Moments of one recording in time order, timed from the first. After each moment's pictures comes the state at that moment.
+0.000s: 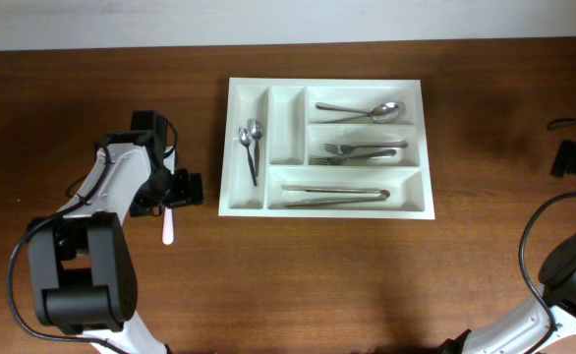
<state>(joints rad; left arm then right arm) 0.02 1.89 1.28 -0.95 0.02 -0.15 -0.66 1.99 1.78 -1.14 0.17 -0.18</state>
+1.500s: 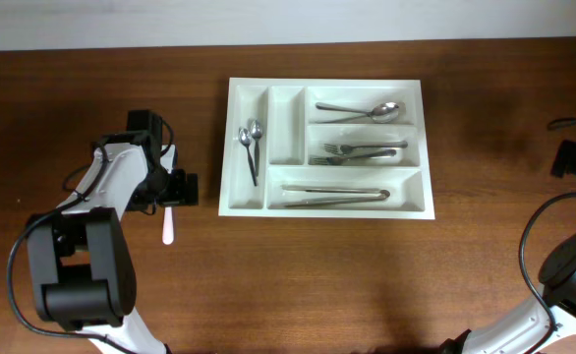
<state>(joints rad) 0.04 1.91 1.28 -0.91 -0.02 -0.02 -0.66 1.99 1.78 -1.14 0.17 -0.18</state>
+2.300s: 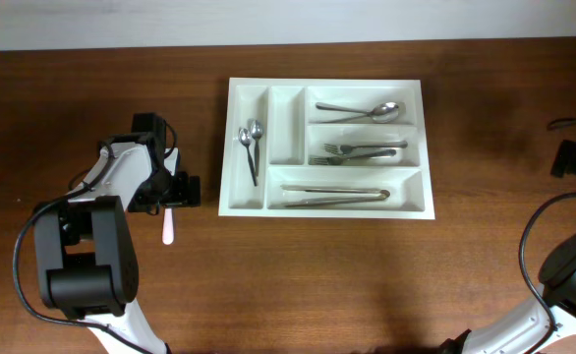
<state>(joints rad) 0.04 1.97 1.28 -0.87 -0.02 -0.03 -0.66 1.99 1.78 -1.14 0.17 -0.18</state>
